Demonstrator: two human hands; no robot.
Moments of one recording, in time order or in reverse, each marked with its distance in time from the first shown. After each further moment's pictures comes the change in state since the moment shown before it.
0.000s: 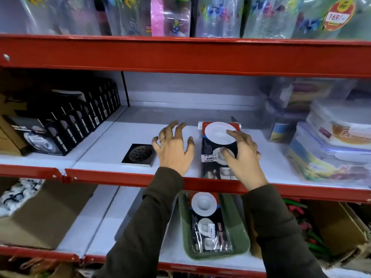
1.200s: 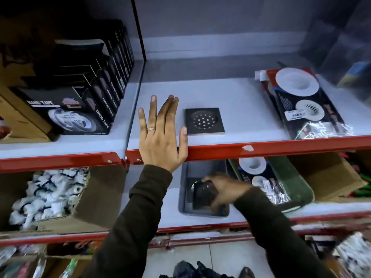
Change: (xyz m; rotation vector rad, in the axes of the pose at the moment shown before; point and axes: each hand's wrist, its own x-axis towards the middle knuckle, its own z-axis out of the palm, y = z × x) left_hand 0.003 -0.248 -0.046 0.216 0.181 0.379; right_hand -0.105 -0.092 0.236 -0.212 -1.068 0.170
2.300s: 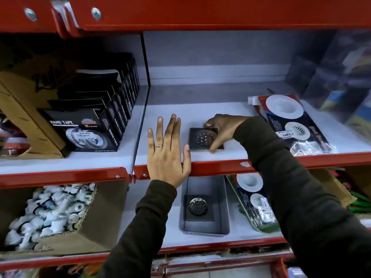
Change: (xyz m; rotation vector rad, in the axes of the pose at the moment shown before) left_hand -0.001 0.002 -0.003 0.057 -0.086 -0.040; right_hand -0.006 -0.070 -0.189 -0.207 0.257 0.005
